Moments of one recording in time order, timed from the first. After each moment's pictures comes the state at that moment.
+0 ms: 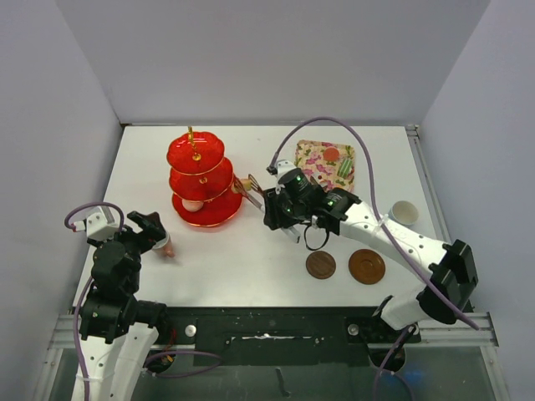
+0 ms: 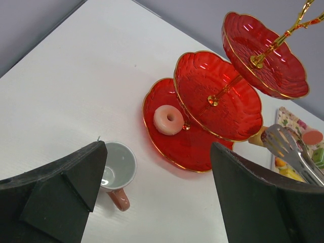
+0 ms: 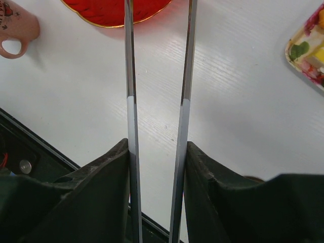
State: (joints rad) left arm -0.16 0.27 0.61 -0.53 -0.37 -0.53; right arm 0.83 1.43 1.25 -0.61 0.03 0.40
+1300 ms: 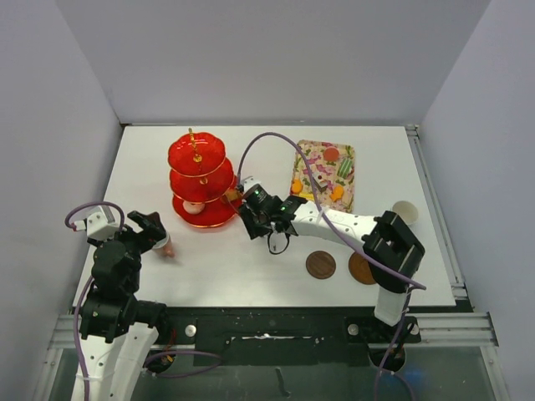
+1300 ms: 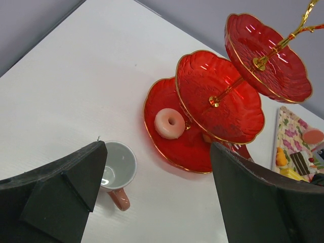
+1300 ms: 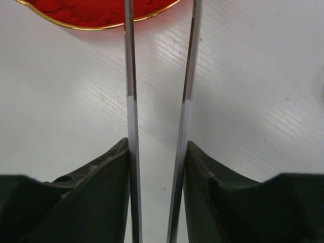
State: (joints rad) left arm -0.16 0.27 0.61 -0.53 -0.37 -0.53; right arm 0.93 1.79 1.30 -0.43 0.14 0.32
